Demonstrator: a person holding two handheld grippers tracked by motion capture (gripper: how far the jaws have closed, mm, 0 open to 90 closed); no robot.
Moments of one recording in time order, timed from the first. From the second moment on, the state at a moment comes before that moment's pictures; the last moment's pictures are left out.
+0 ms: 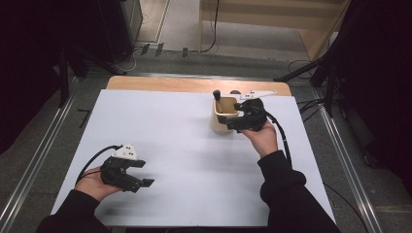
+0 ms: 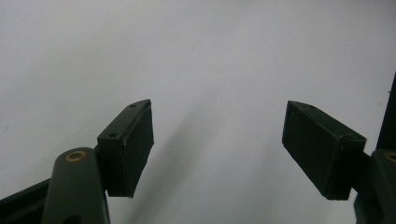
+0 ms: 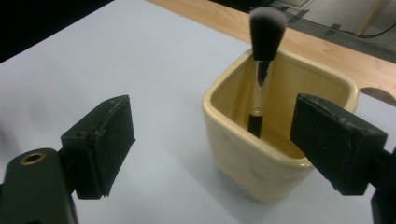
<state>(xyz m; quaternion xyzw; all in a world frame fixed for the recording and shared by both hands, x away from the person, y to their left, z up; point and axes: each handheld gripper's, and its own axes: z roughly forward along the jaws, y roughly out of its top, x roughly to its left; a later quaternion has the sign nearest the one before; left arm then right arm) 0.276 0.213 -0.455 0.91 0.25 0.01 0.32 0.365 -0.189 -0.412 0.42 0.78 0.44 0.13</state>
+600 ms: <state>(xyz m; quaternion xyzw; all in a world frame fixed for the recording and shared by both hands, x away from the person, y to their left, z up) 0.276 0.212 -0.456 0.91 0.25 0.01 0.32 0.334 -0.183 -0.423 0.39 0.80 0.45 0.09</state>
